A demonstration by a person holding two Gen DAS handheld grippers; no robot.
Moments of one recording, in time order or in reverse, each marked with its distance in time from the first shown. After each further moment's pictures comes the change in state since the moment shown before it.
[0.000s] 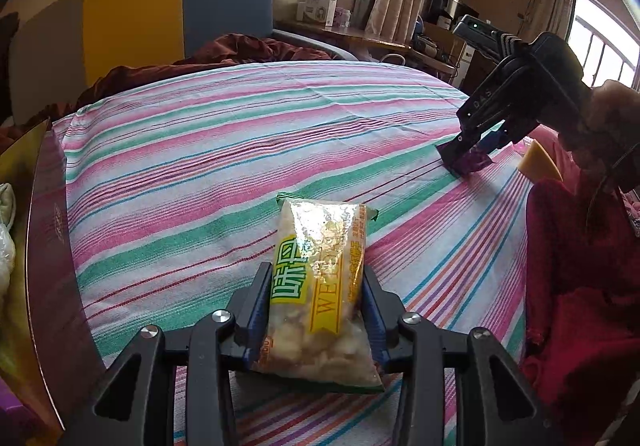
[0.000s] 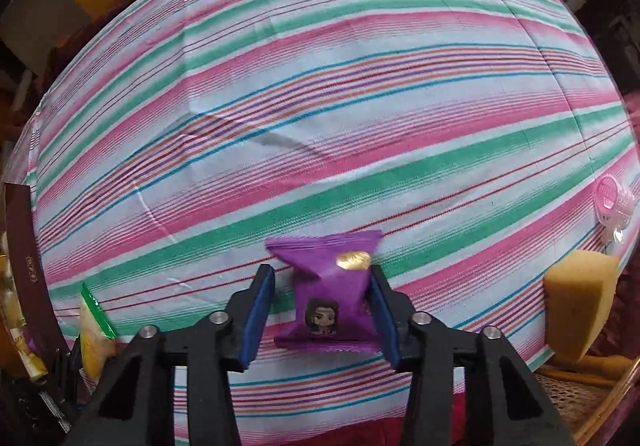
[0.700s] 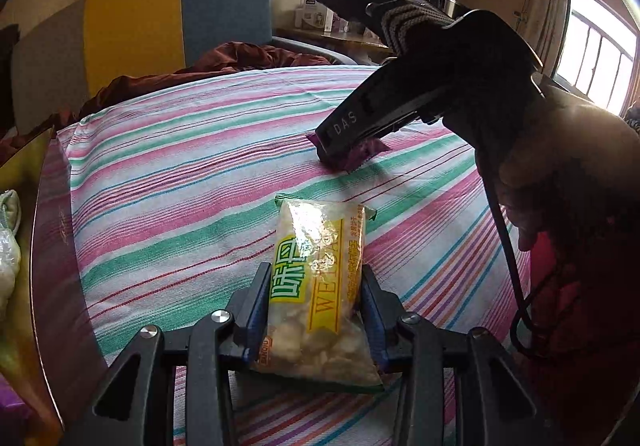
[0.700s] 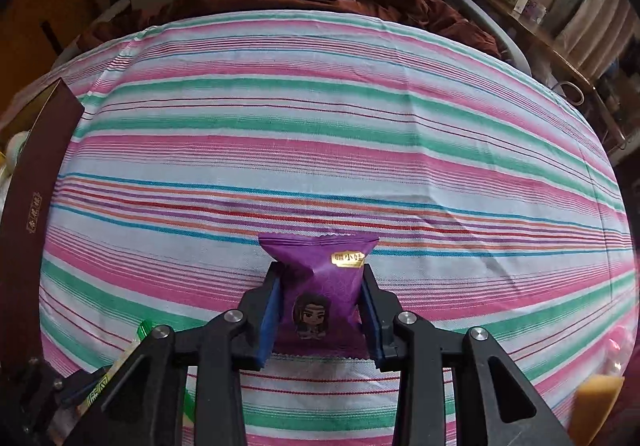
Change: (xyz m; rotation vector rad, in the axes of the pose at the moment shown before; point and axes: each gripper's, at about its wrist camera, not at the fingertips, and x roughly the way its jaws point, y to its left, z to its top) left arm 0.000 -0.004 -0.004 0.025 -0.026 0.022; right arm 0.010 0.132 -0.014 -0.406 -0.317 -0.039
